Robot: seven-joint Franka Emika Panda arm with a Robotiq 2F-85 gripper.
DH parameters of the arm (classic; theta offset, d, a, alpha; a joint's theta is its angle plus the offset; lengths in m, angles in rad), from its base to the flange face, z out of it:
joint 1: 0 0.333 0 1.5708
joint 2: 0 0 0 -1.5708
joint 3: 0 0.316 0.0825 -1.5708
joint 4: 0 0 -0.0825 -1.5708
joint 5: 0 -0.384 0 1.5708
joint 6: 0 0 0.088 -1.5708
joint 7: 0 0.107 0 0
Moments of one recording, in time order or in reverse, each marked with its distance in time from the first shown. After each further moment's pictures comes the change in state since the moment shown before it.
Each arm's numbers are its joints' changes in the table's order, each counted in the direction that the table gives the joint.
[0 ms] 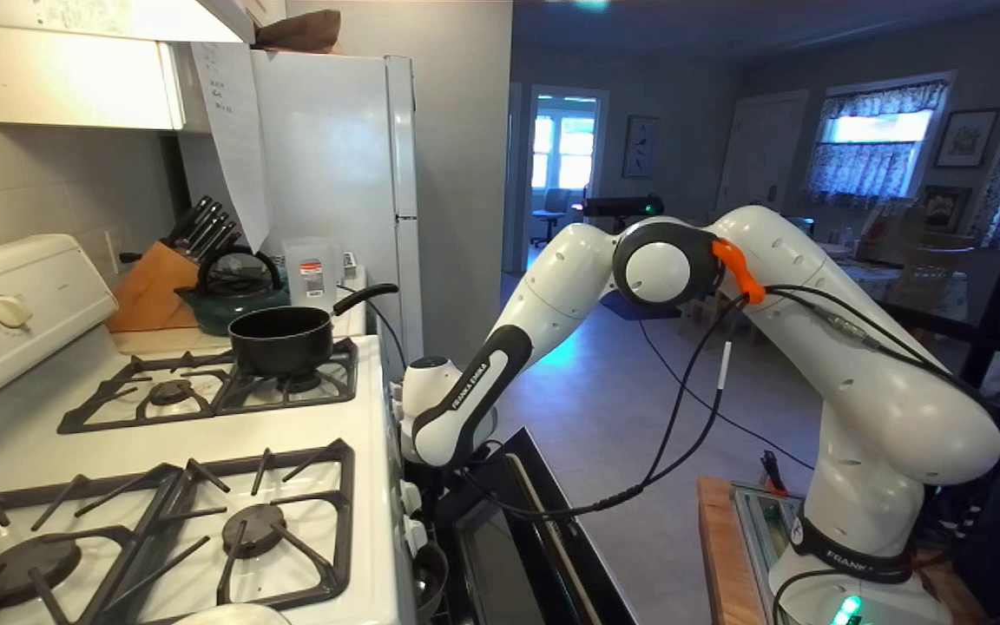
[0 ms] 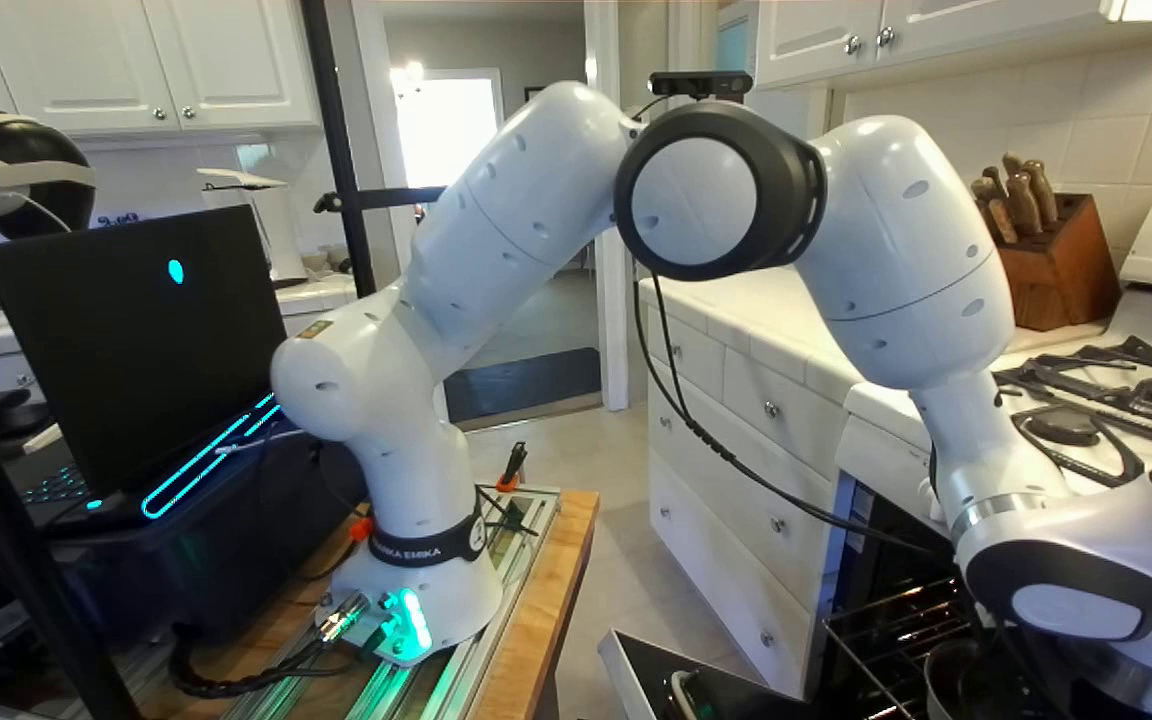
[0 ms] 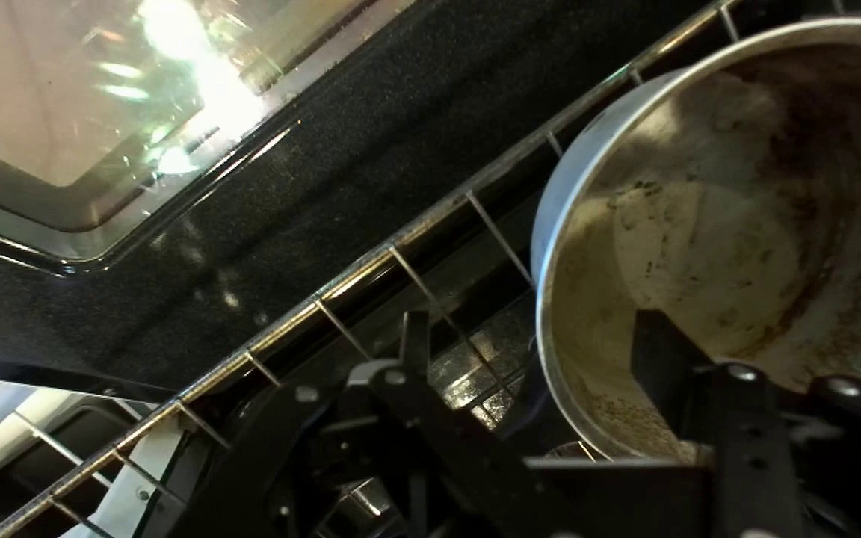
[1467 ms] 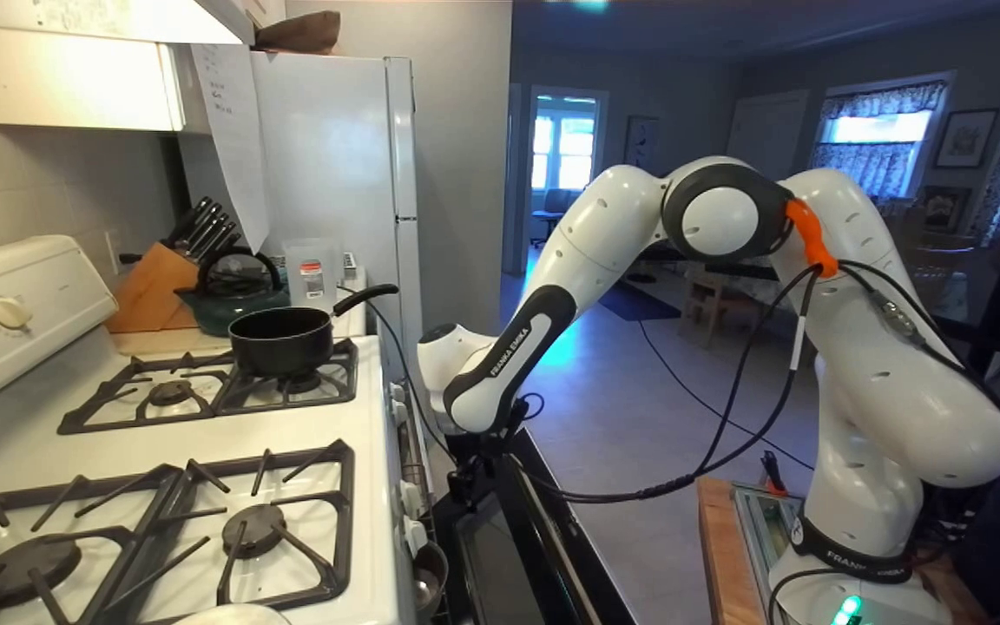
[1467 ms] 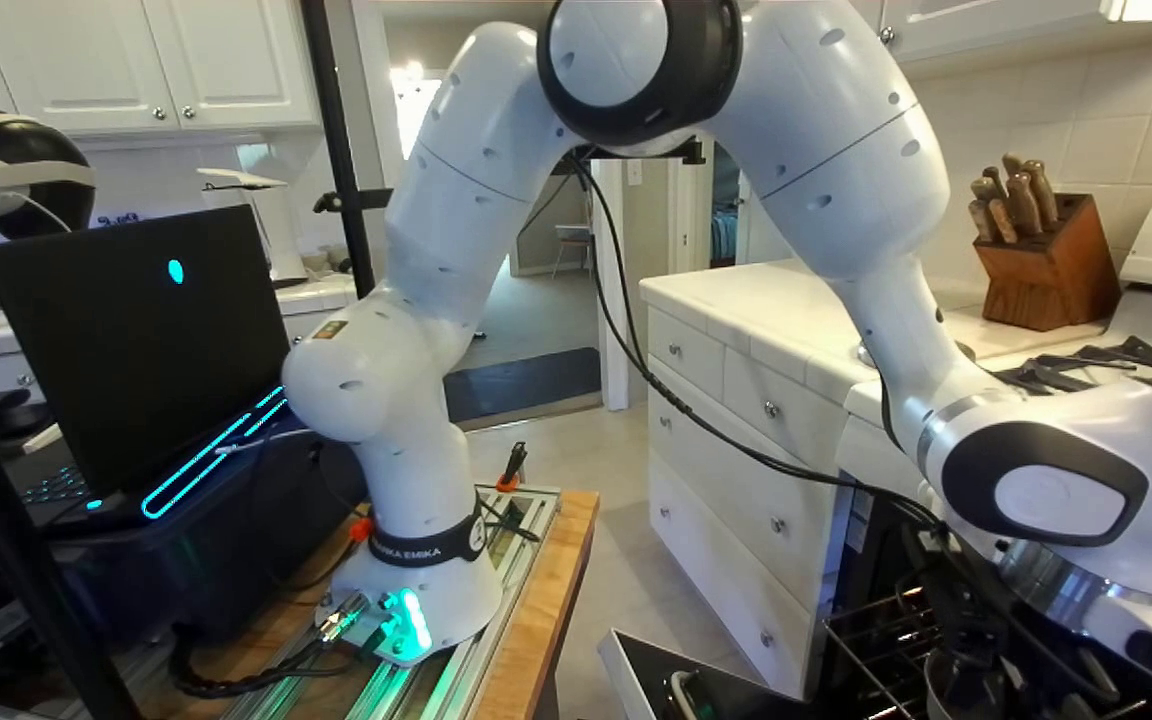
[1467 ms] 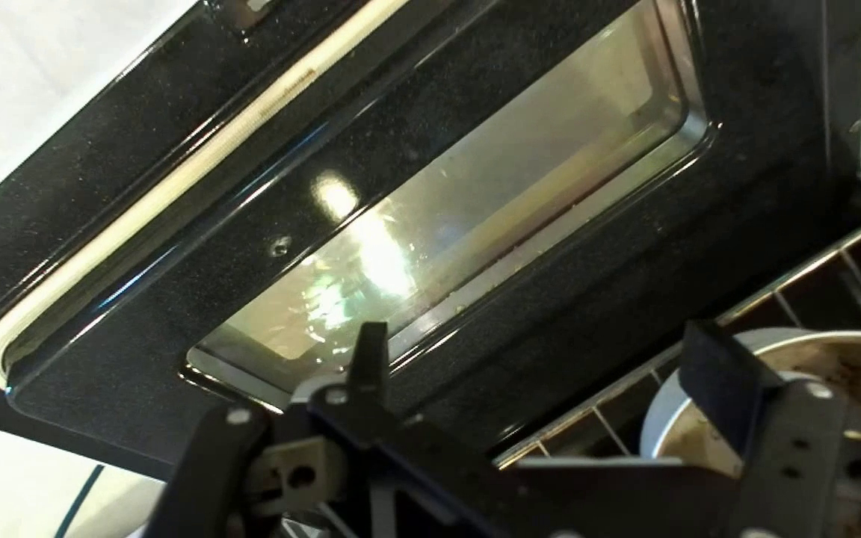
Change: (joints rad) arm 0.156 0.285 -0.192 0.252 0.147 0.268 0.139
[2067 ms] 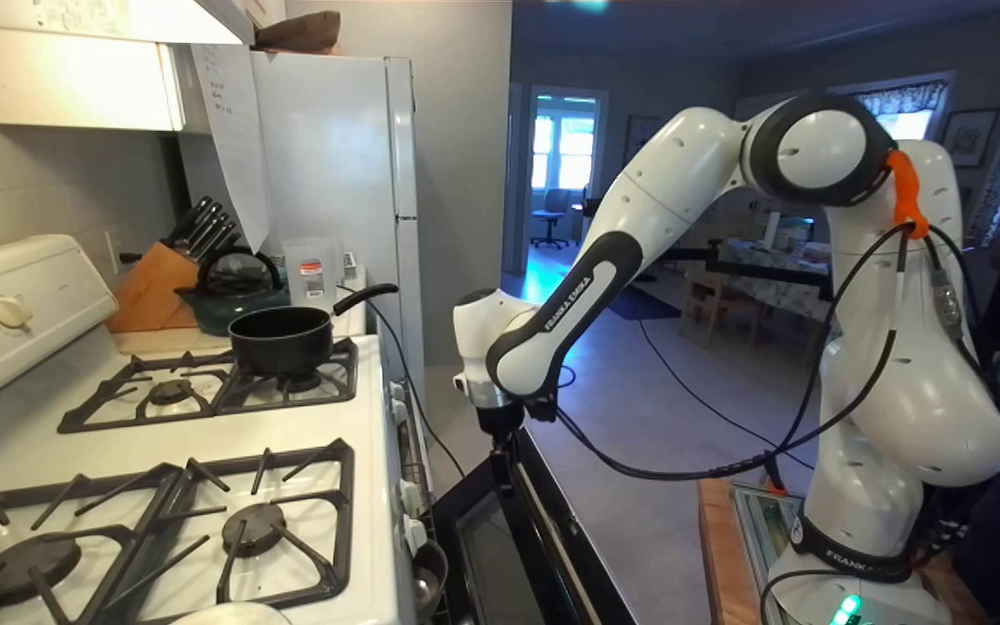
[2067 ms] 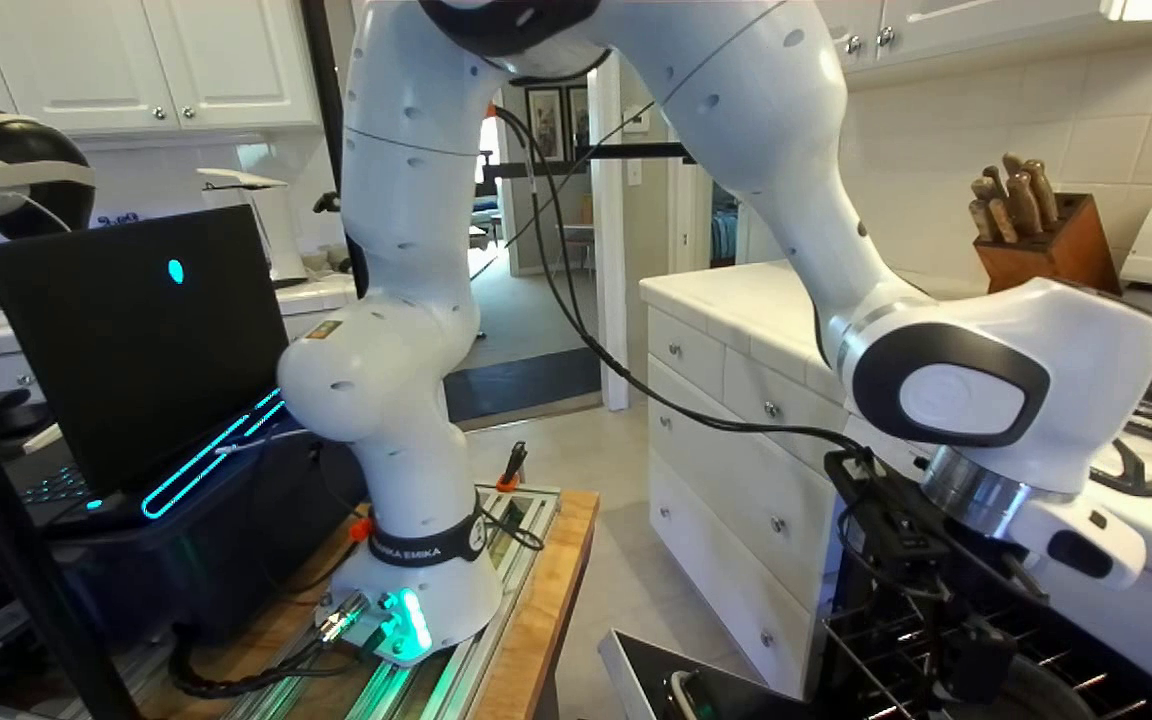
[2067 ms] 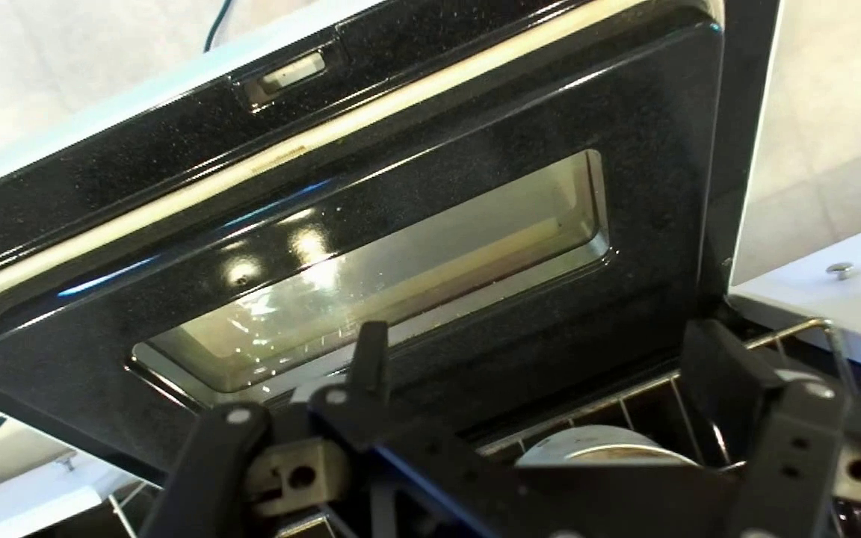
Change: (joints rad) arm -0.054 0.301 0.075 0.267 0.005 0.022 -0.242
